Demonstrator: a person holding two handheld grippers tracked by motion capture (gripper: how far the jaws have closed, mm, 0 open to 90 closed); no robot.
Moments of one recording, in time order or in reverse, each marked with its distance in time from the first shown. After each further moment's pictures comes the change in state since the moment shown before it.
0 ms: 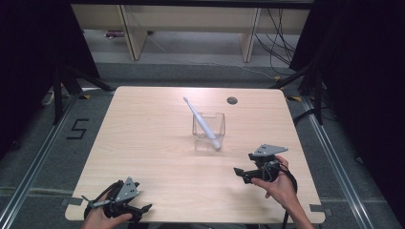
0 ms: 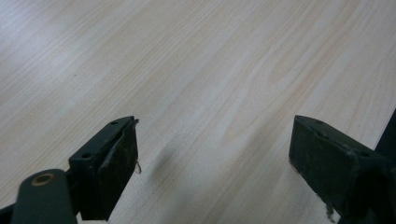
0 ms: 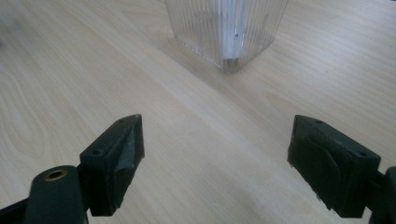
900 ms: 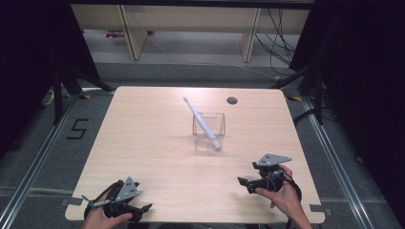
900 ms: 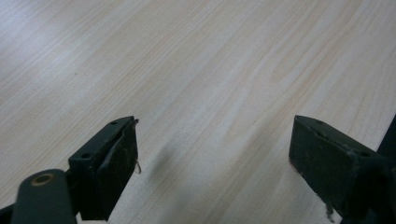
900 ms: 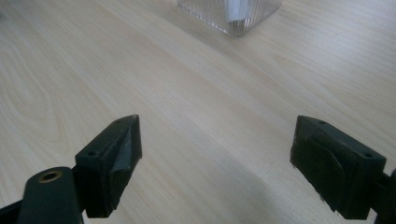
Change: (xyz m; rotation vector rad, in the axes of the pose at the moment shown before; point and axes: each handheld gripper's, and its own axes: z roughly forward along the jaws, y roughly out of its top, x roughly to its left) left arm 0.001 0.000 0.000 0.015 0.001 0.013; right arm 0.003 -0.027 -0.004 0.017 0.006 -0.012
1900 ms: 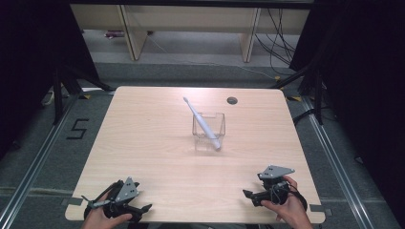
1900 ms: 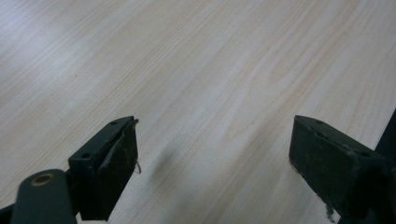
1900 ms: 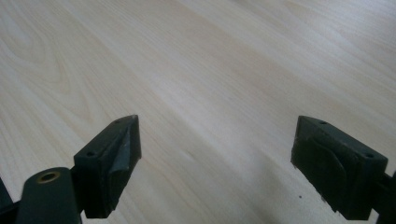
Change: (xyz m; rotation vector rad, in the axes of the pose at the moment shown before) left arm -0.002 0.000 0.000 -0.026 0.005 -0.014; right arm 0.011 -0.030 -0.011 0.094 -0.014 0.017
